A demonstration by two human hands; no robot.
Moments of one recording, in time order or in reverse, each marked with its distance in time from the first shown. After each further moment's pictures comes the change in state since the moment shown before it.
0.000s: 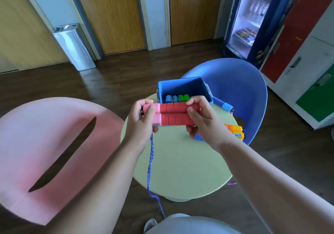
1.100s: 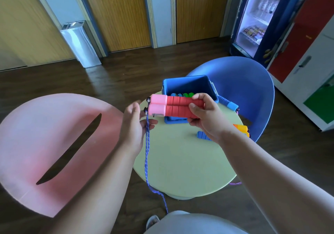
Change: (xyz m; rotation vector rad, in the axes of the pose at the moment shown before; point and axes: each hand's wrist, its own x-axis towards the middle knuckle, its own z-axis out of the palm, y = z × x) left_hand 0.003 -0.014 -0.023 -0.276 0.065 -0.254; right_hand 0.027 0.012 0.003 0.251 0.076 0.158
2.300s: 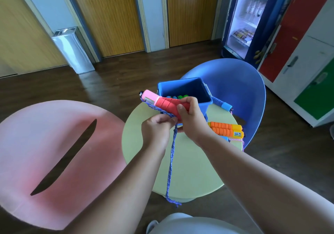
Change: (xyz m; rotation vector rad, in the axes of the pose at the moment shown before) left_hand -0.034 -0.003 0.063 0.216 0.035 -0.070; right_hand 0.005 0.017 0.033 -0.309 0.182 -0.077
